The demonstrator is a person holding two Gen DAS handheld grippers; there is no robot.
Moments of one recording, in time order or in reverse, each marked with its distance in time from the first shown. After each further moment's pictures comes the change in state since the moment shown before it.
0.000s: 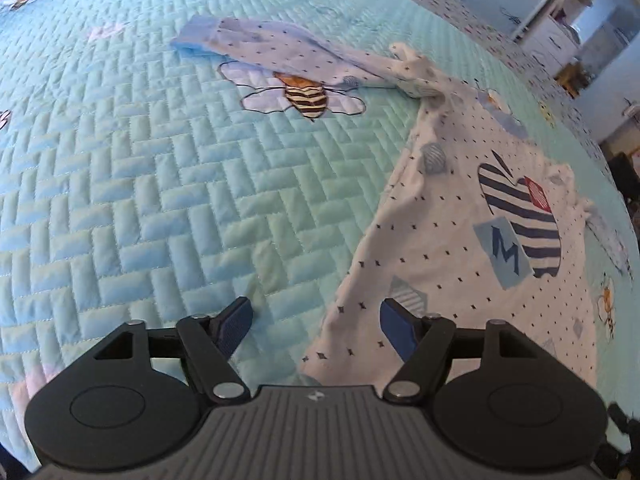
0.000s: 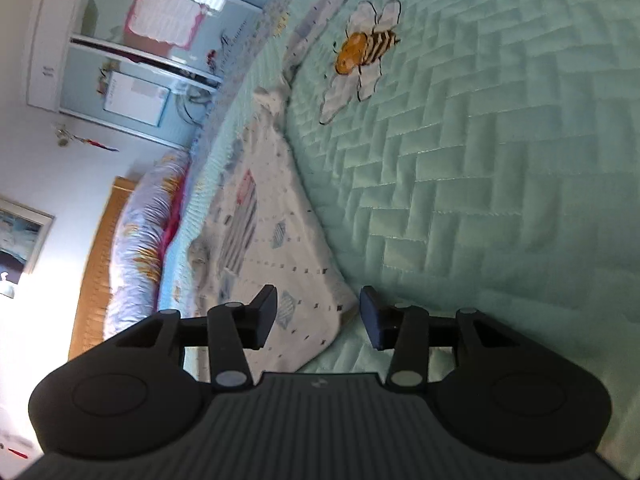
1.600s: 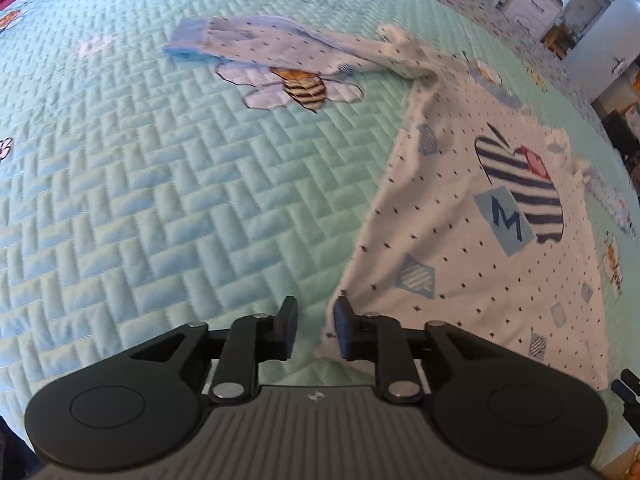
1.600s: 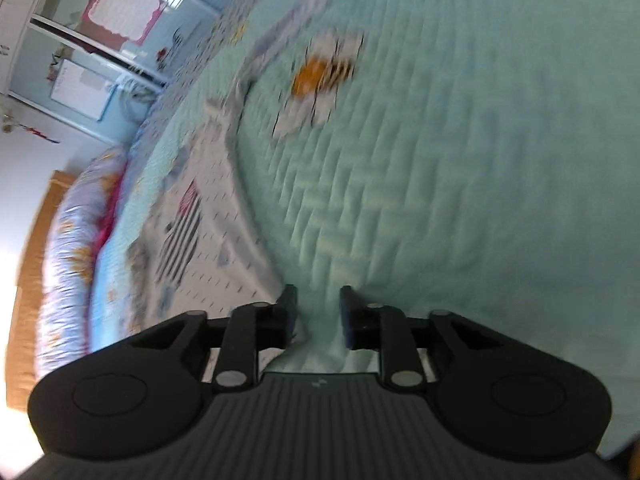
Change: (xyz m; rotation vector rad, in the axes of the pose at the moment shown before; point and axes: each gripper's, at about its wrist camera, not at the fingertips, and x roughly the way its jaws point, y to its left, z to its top) left arm -0.014 0.021 0.010 0.064 0.050 0.030; right arm -0.021 0.032 -0.006 -0.067 -0.079 -0.264
